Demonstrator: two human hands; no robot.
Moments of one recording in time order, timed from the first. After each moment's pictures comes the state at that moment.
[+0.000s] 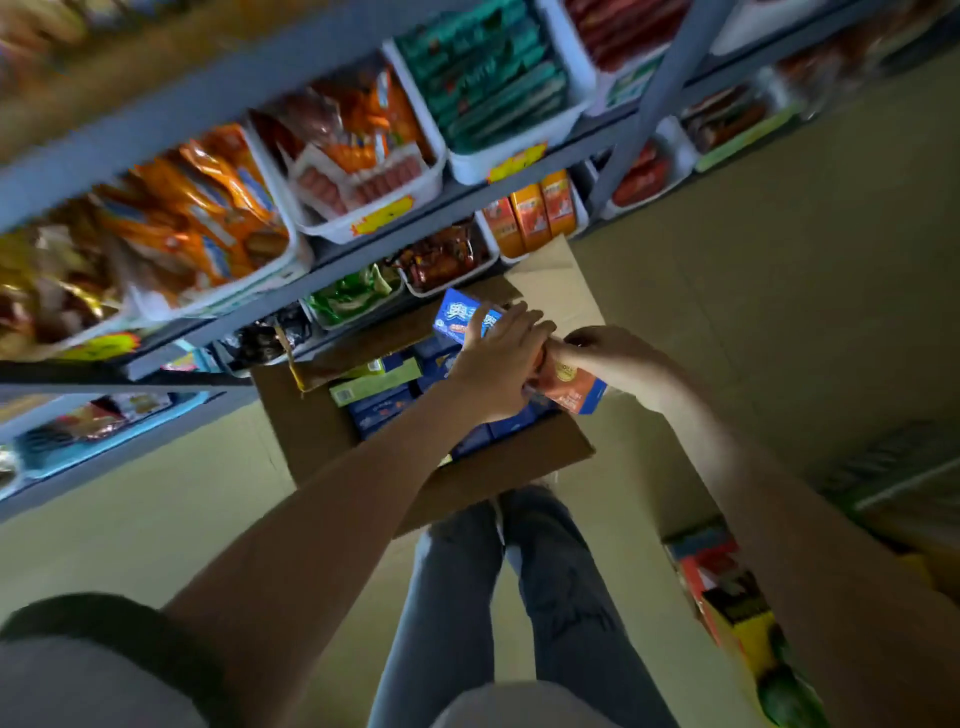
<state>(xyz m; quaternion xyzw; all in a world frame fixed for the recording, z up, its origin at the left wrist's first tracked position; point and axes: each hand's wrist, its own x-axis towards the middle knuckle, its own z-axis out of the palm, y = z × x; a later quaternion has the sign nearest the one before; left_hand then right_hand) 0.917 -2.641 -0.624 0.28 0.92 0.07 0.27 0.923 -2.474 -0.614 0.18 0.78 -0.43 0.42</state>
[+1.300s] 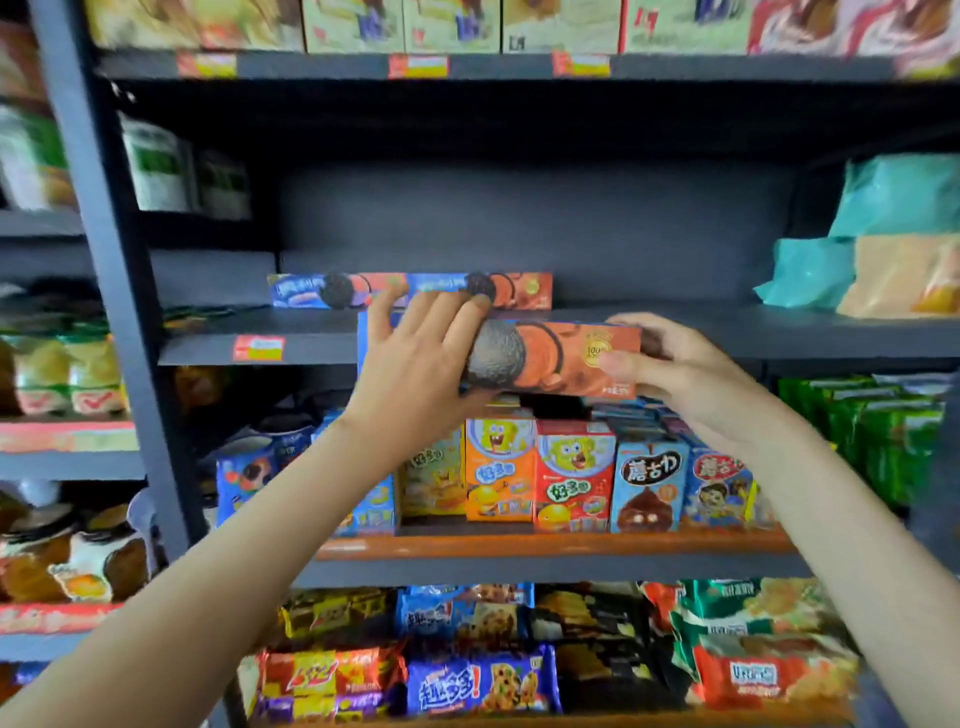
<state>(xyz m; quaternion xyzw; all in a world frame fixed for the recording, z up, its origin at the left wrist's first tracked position) 0.888 -2.875 0.026 0.11 0.79 -0.16 -0.58 0.824 -2.638 0.037 -0.37 0.67 -0.64 -0.01</state>
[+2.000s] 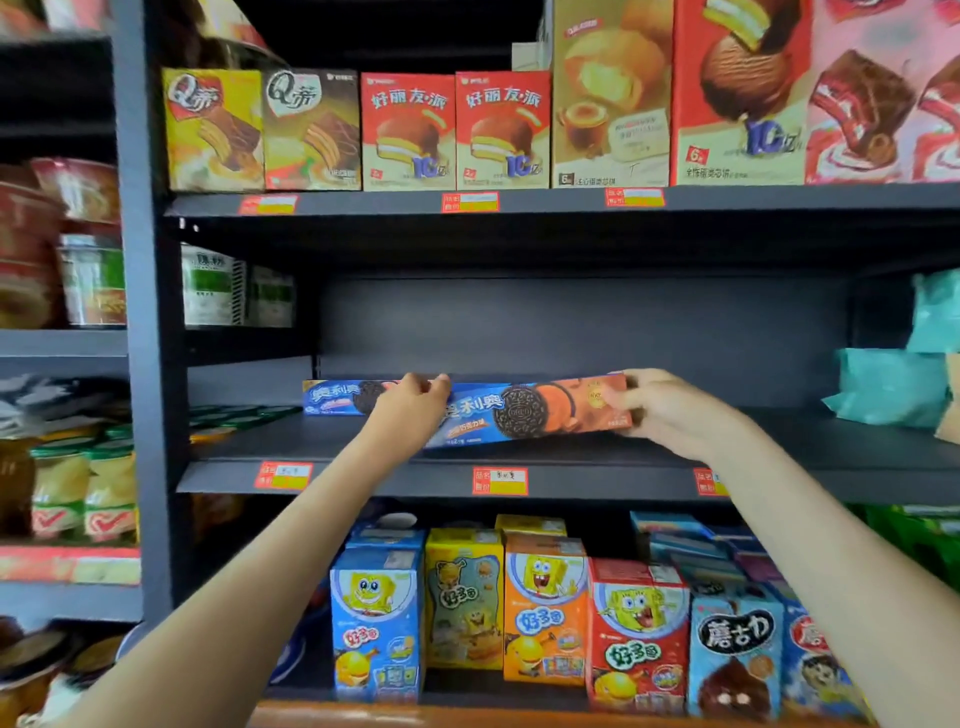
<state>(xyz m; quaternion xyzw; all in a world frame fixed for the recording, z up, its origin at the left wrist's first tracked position) 0.816 -2.942 0.101 -0.15 0.87 0.33 -0.33 0.703 -2.710 0.112 -0.31 0.71 -0.63 0.06</state>
